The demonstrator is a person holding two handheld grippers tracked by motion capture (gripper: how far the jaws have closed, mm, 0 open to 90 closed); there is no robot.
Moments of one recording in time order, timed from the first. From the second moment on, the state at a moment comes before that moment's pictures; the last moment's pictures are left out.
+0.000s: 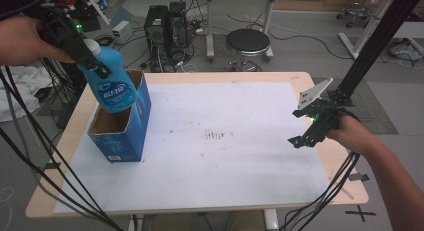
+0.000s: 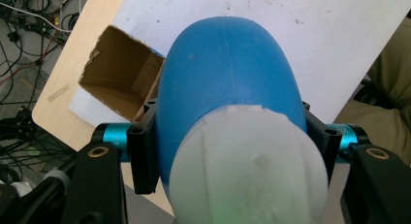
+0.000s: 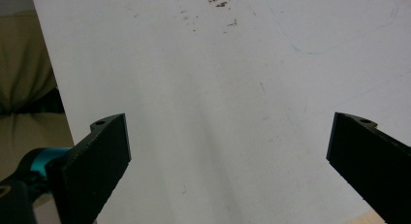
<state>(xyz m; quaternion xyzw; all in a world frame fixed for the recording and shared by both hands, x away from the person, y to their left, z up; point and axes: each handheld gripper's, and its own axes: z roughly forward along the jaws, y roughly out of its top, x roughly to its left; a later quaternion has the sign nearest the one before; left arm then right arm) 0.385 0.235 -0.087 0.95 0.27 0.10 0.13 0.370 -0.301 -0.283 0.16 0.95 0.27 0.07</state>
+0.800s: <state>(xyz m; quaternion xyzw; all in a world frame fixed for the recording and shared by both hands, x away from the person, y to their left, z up) 0.401 0.260 -0.133 0.95 0.27 0.10 0.11 0.368 -0.305 -0.283 0.18 0.95 0.26 0.07</state>
